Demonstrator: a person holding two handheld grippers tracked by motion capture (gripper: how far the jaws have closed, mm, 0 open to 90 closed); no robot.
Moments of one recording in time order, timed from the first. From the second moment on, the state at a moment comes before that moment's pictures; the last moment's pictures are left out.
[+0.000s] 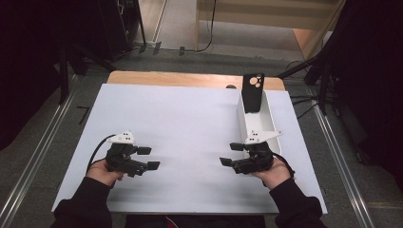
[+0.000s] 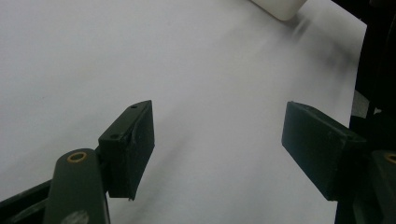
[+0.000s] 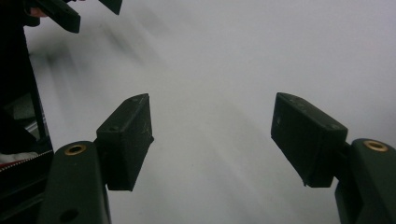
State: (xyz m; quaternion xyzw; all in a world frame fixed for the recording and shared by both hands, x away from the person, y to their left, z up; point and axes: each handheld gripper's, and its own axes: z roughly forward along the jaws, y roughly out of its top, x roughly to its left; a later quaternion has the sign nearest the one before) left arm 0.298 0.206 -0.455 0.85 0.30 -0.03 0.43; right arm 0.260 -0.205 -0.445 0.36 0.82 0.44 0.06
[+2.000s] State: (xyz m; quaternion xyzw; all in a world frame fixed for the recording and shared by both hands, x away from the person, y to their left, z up) left arm 0.286 0.210 -0.458 0.86 0.28 -0.03 0.42; right arm 0.221 -0.245 -0.481 0.36 0.83 0.43 0.05
